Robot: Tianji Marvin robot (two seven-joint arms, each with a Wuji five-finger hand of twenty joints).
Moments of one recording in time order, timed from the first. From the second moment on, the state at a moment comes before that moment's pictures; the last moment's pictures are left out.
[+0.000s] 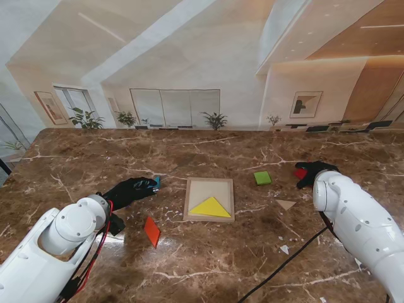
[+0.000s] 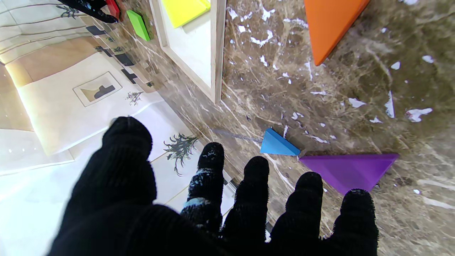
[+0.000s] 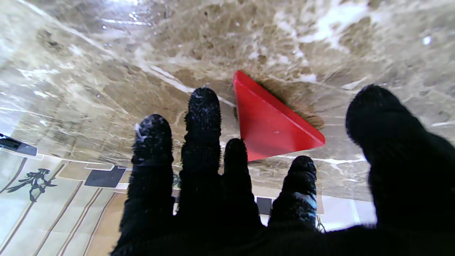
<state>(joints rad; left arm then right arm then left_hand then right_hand) 1.55 -1.08 -1.29 -1.64 0.25 0.27 -0.30 -1.08 -1.01 1.03 -0.98 -0.95 0.31 0.22 0.70 -0.22 0.14 -0.02 0.46 0.03 0.30 0.25 0.44 0.17 0.16 0.26 0.25 0.29 0.07 0.27 -0.01 0.40 0.16 0.52 0.30 -0.60 0.97 -0.13 0.28 -0.29 0.00 0.43 0.35 0.04 0.42 0.25 0.72 0.02 0.89 0.51 0.36 0.16 1.25 0.68</state>
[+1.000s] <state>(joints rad) 1.54 -1.08 -1.28 -1.65 0.25 0.31 -0.31 -0.92 -1.03 0.80 -0.77 -0.79 0.31 0.10 0.71 -0.20 0.14 -0.02 0.48 0.03 0.30 0.25 0.46 0.17 0.16 0.26 0.25 0.28 0.07 0.27 -0.01 0.40 0.16 0.52 0.30 -0.63 1.07 -0.12 0.24 -0.21 0.55 0.36 0.49 0.07 0.56 0.30 0.87 0.01 0.99 0.51 0.46 0.17 1.29 0.66</state>
